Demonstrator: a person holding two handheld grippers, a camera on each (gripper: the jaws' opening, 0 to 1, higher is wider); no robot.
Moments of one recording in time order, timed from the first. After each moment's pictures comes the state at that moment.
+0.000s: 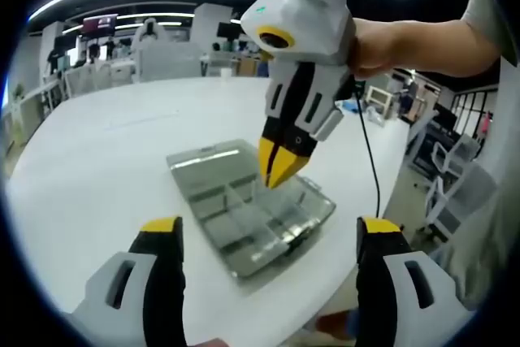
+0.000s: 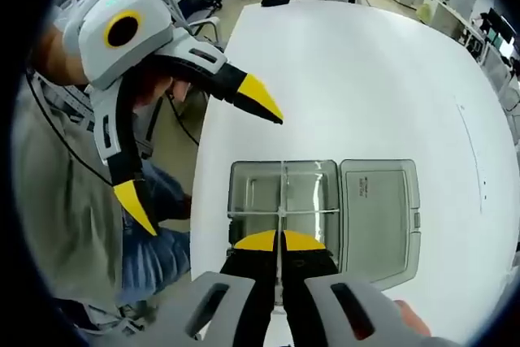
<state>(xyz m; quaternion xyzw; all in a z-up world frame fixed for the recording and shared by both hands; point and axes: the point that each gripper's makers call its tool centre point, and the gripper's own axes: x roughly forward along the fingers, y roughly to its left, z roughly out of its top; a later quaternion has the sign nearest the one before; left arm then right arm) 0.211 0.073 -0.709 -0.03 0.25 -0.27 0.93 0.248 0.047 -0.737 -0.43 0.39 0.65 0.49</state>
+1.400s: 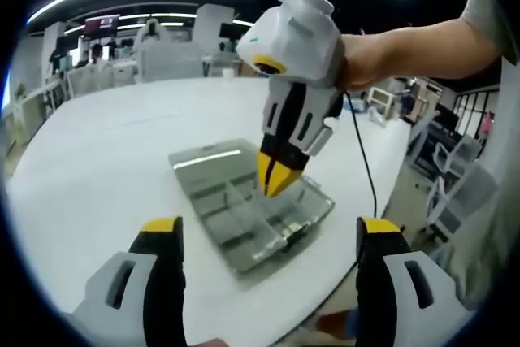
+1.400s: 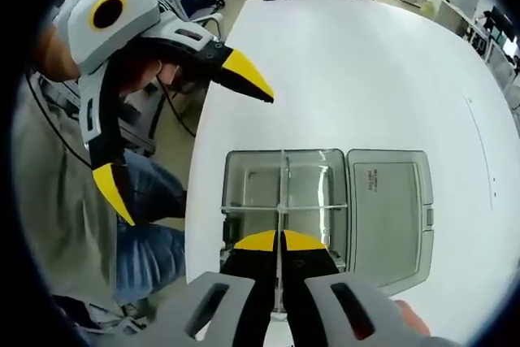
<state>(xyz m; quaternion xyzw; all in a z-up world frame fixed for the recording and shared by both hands) 0.206 0.077 -0.708 -0.03 0.25 -0.27 0.93 0.247 0.044 -0.756 -0.42 0.40 0.66 0.48</state>
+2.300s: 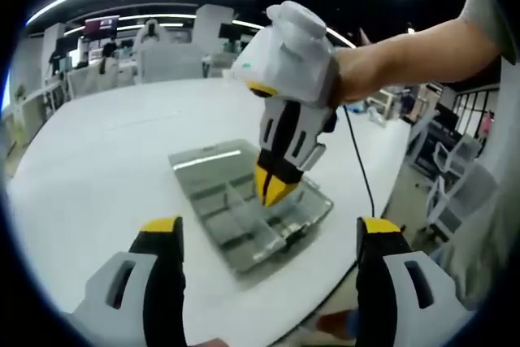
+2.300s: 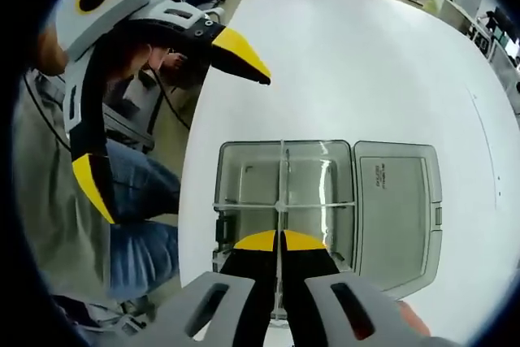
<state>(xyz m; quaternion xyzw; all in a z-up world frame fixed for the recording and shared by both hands) 0.205 0.075 -0.706 -0.03 0.25 -0.27 0.93 0.250 0.043 -0.774 -0.42 0.41 0.65 0.48</state>
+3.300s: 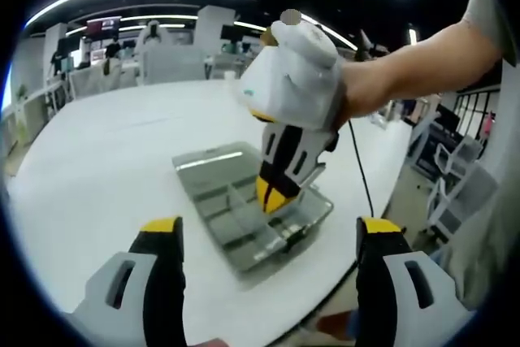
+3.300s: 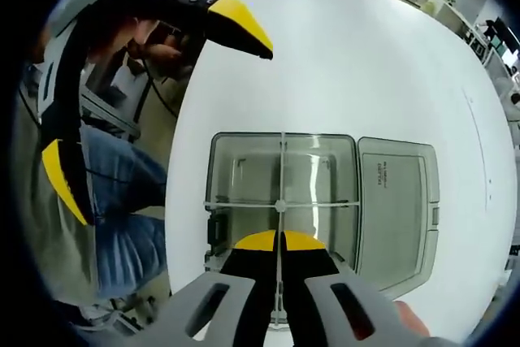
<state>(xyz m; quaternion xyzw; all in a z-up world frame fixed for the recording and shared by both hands) 0.205 0.080 -0.699 -0.03 0.25 -0.26 0.93 0.249 0.043 -0.786 -0.47 0.39 0.63 0.49</state>
